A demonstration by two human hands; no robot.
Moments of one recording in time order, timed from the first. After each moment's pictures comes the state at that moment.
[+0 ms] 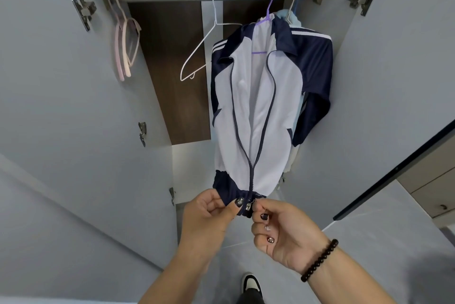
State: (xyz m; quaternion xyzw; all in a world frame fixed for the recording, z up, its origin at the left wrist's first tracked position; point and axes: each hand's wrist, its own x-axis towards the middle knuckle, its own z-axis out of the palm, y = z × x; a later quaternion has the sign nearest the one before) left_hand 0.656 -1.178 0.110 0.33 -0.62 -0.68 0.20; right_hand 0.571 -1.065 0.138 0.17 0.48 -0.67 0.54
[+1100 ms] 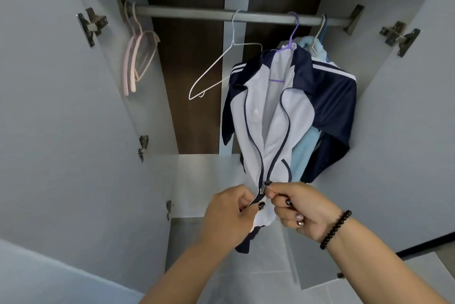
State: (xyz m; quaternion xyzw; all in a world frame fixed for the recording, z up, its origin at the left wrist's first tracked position) left_hand 0.523 -1.202 0.102 0.30 -0.83 -0.44 0.18; right_hand 0.409 -1.102 0.159 -0.06 0.66 -0.53 0.52
